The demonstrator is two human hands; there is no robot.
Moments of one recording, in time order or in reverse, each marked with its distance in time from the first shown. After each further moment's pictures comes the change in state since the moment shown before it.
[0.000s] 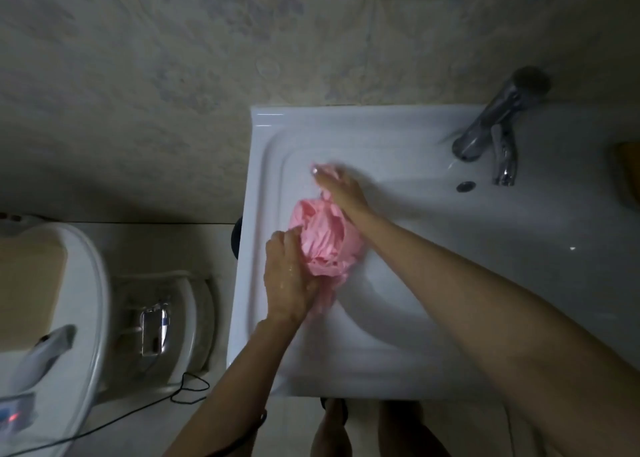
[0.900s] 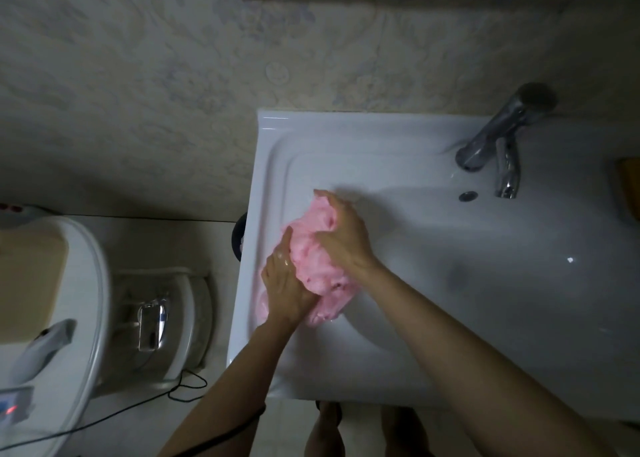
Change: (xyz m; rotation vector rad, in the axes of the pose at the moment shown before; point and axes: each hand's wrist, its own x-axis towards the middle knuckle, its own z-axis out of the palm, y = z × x) left_hand -0.001 -0.004 0.001 -0.028 -0.201 -0.348; right_hand -0.069 0.012 0.008 -0.314 0.085 -0.268
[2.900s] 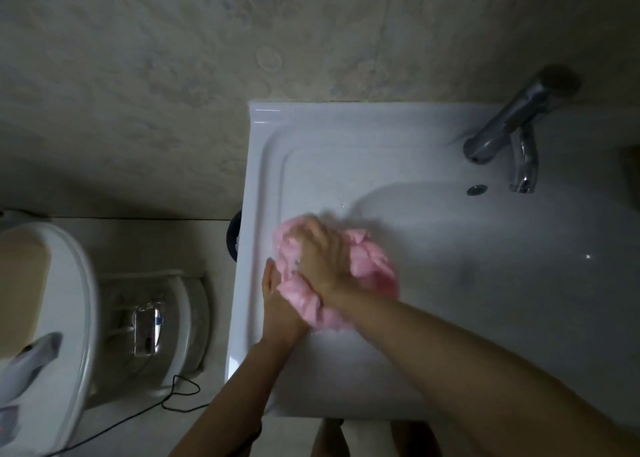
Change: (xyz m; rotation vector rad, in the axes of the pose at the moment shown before) left_hand 0.006 -0.063 0.039 0.021 -0.067 0.242; right_hand -0.007 0.016 0.054 -0.525 0.249 -0.346
